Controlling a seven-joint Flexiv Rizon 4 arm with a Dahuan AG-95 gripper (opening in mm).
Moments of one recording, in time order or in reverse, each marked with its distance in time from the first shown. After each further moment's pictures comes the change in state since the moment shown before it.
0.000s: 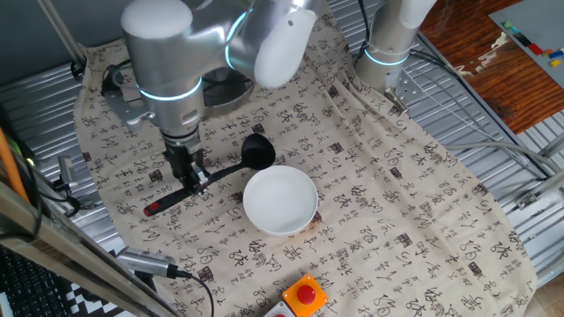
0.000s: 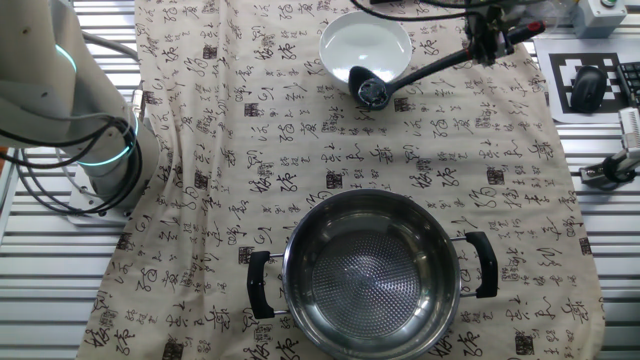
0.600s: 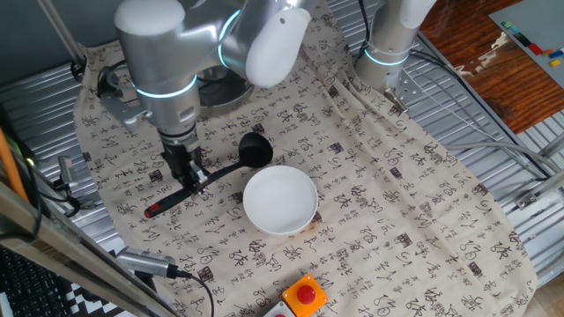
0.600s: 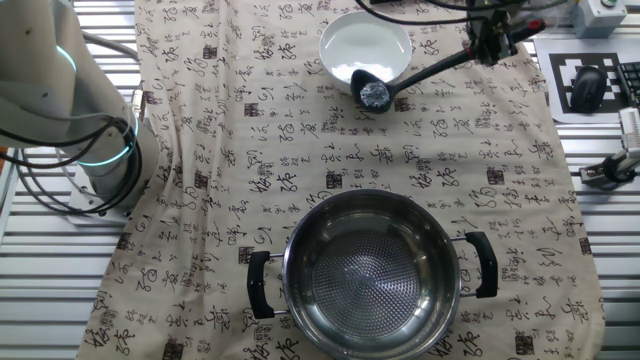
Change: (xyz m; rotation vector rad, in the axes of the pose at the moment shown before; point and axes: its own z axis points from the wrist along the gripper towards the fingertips) arm -0.002 0.007 0.000 -0.019 -0.006 0.005
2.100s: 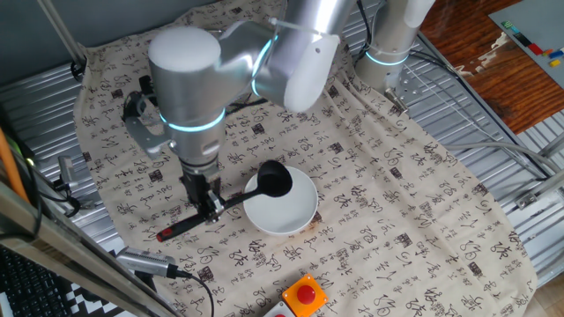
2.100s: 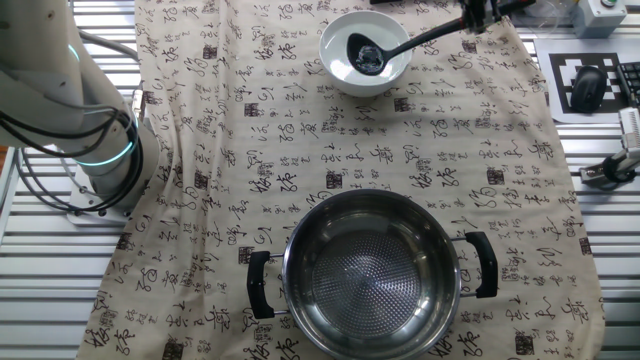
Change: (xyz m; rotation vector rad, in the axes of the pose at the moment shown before) arm -0.008 0.060 0.015 0.007 -0.029 0.056
